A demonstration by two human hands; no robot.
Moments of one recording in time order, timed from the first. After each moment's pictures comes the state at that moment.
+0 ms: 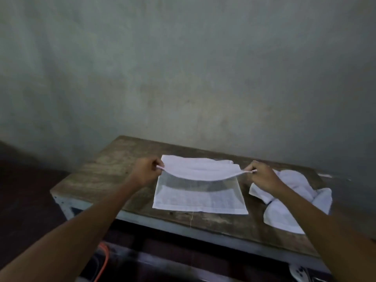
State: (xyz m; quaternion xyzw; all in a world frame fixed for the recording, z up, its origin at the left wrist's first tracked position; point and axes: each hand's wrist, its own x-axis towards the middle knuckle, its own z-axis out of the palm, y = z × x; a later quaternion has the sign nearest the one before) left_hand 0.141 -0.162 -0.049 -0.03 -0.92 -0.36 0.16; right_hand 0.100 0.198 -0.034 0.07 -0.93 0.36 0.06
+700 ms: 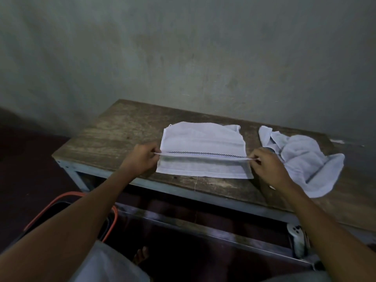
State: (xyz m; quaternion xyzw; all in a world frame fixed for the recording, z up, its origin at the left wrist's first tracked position) left_hand 0.159 -0.184 -0.124 -0.06 -0.94 -0.31 0.14; right_hand 0.119 0.212 -0.118 0.18 -0.95 0.24 0.13
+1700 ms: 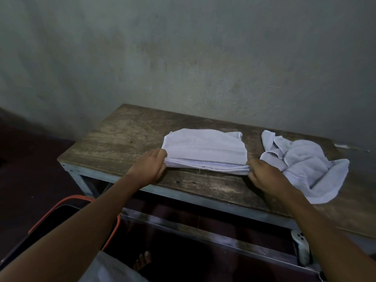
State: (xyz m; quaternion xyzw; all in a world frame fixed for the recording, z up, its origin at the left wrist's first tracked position) left_hand 0.165 -0.172 -0.124 -0.20 -0.96 -0.09 0.19; right_hand 0.119 0.211 -0.128 0.24 -0.96 0.09 0.08
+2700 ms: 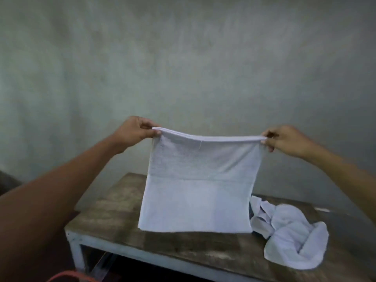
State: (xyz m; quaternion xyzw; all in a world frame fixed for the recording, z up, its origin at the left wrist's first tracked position) left_hand 0.176 -0.189 0.183 -0.13 -0.84 -0.46 0.23; right_hand 0.141 0.214 0.193 0.21 -0.92 0.27 0.18
